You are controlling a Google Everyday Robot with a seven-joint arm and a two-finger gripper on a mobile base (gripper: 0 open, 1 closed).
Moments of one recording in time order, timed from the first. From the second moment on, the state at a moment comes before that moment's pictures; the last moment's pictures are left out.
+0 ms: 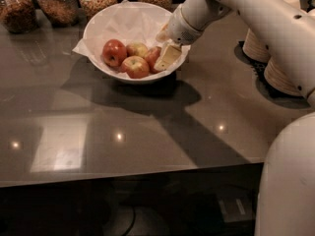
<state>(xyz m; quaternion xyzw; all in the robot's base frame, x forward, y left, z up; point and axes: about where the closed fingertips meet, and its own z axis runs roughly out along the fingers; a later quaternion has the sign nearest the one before) 0.698 -0.029 0.886 -0.67 0.67 0.09 0.31</state>
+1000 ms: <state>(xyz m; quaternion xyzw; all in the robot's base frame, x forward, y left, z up) 0.698 -0.023 0.870 -0.67 0.67 0.10 0.30</state>
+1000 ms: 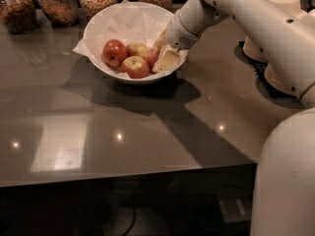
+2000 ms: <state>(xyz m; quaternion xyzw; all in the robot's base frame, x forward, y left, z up) 0.697 -0.014 0.877 -0.68 0.66 0.11 0.31</state>
